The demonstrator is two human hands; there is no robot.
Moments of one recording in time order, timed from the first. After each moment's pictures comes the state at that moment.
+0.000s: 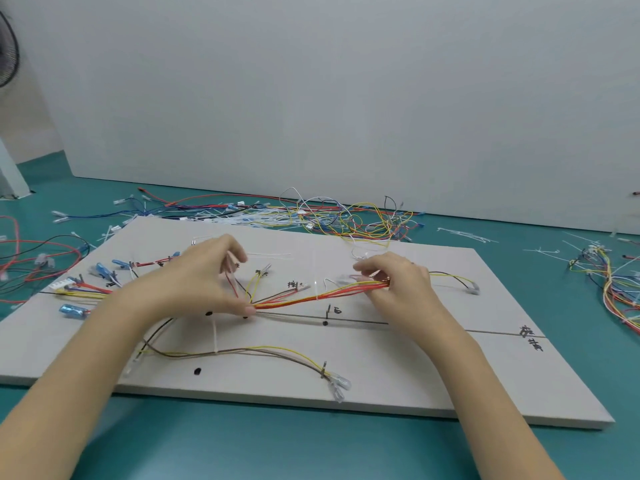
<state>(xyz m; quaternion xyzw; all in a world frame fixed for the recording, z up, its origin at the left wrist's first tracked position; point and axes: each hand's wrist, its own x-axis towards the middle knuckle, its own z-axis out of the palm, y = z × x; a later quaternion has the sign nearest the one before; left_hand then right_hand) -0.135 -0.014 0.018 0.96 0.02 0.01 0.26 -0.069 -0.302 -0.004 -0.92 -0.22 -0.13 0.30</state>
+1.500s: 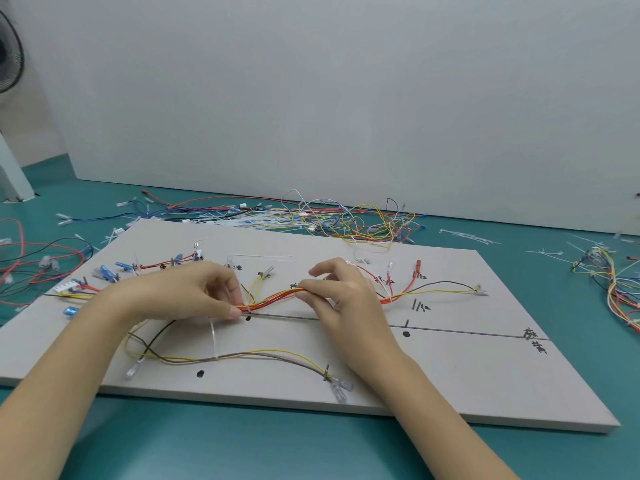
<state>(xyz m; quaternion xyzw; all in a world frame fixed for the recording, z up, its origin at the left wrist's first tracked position) -0.138 0.004 0.017 0.94 -0.02 -0.13 0.32 -0.110 -0.244 -0.015 -0.86 -0.31 -0.16 0.38</state>
